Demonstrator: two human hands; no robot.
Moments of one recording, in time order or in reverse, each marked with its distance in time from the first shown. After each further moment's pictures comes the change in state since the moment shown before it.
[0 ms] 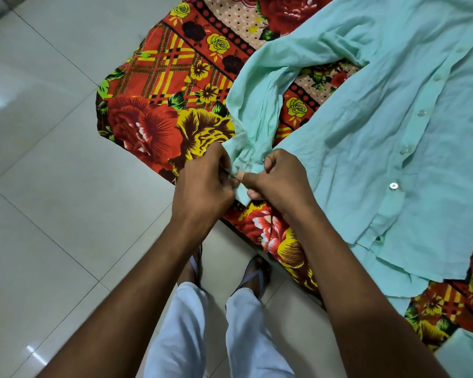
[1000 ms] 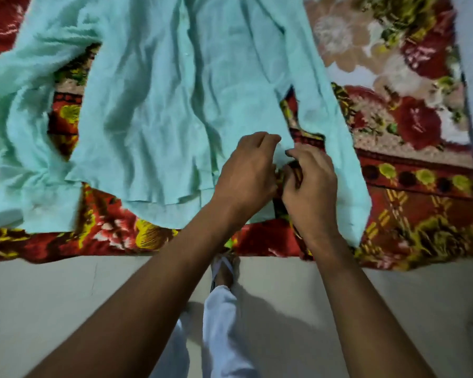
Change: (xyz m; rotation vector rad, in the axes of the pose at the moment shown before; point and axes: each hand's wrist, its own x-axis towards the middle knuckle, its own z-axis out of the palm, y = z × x) left_hand -0.096 0.234 0.174 -0.030 -0.572 0.796; right_hand -0.135 0.210 -0.190 -0.303 0.949 -0.115
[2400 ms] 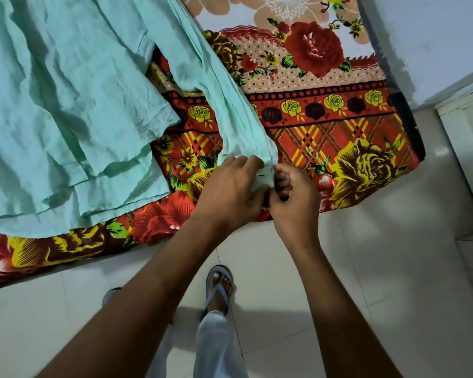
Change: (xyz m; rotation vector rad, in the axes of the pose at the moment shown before) left_hand -0.034 0.089 0.158 0.166 -0.233 0.248; right_hand -0.105 0.150 -0.067 0.333 0.132 0.443
